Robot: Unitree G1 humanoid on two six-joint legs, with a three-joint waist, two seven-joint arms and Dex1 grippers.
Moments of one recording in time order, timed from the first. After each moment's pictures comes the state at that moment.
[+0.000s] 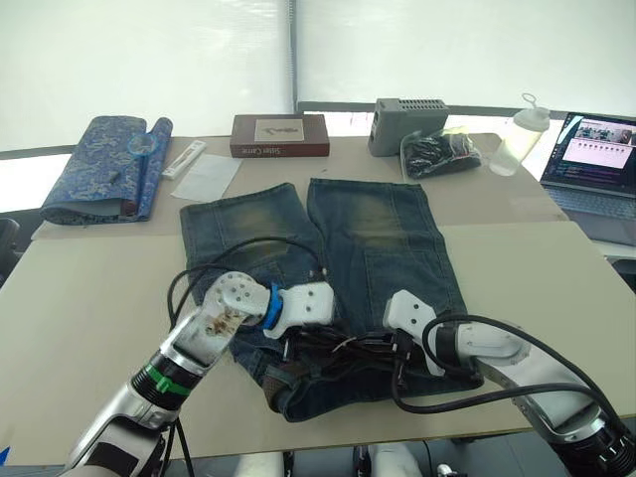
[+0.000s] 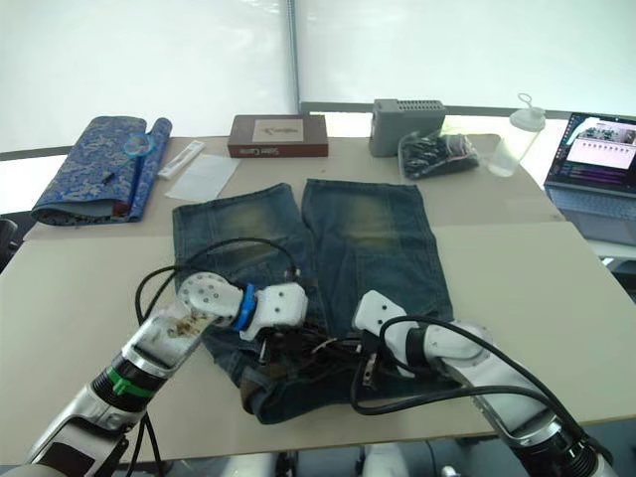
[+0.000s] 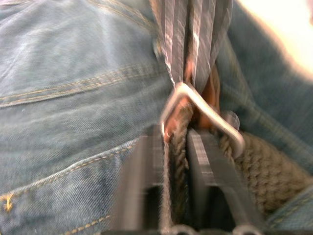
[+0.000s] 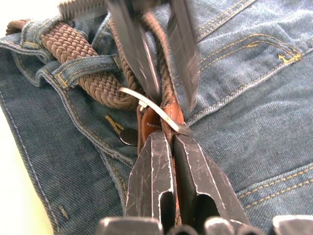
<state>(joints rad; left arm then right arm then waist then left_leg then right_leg) -0.55 0.53 -0.31 -0.23 -0.22 0.57 -1.25 -0.21 -0.74 0.25 -0.58 0.33 0.73 0.80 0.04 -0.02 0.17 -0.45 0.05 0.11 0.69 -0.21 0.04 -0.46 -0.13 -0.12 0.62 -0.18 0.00</state>
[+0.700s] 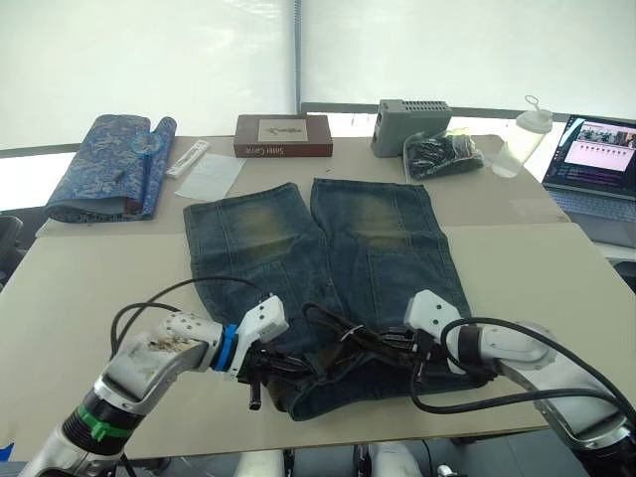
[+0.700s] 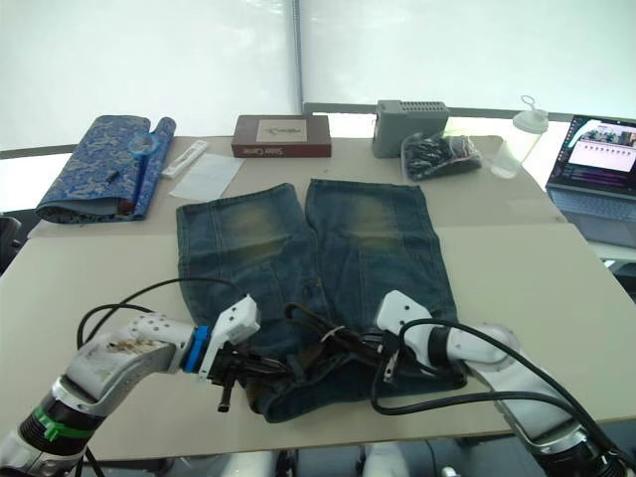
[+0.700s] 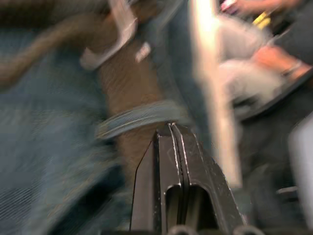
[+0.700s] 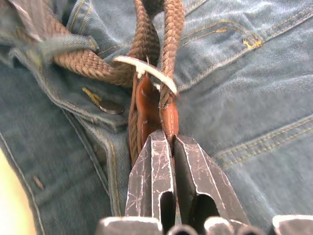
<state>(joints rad) -0.30 0.74 -0.32 -0.37 -0.46 0.81 -1.07 -0.12 -0.83 0.15 -0.56 0.29 0.61 0.81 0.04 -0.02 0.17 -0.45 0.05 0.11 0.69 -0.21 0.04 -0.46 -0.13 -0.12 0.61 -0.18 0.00</state>
